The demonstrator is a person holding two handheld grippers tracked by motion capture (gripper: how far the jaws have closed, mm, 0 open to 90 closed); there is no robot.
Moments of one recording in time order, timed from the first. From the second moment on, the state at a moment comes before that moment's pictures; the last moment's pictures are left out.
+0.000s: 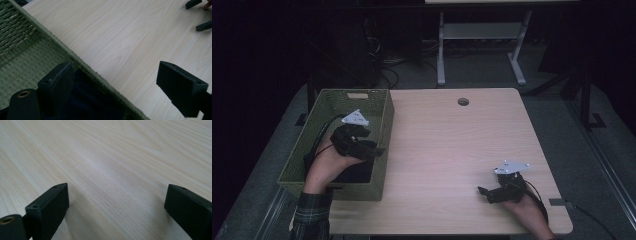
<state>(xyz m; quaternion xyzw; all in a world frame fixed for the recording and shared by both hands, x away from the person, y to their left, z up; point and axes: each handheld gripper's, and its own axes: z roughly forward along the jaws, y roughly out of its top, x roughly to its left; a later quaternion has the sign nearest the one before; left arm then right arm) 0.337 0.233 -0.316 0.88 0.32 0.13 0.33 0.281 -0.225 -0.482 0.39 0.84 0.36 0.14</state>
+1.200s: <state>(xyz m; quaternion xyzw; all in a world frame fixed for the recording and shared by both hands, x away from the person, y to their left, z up) 0.333 0.274 -0.336 0.88 0.36 0.13 0.28 0.281 -0.226 -0.482 0.39 0.84 0.36 0.15</state>
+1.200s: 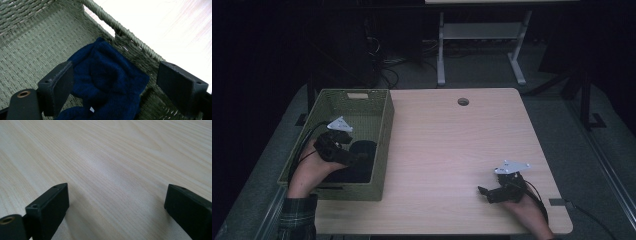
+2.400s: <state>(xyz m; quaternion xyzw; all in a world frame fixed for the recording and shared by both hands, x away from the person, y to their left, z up) 0.339 0.277 -0.373 0.91 0.35 0.08 0.22 0.281 -0.226 -0.482 0.39 0.84 0.36 0.15</state>
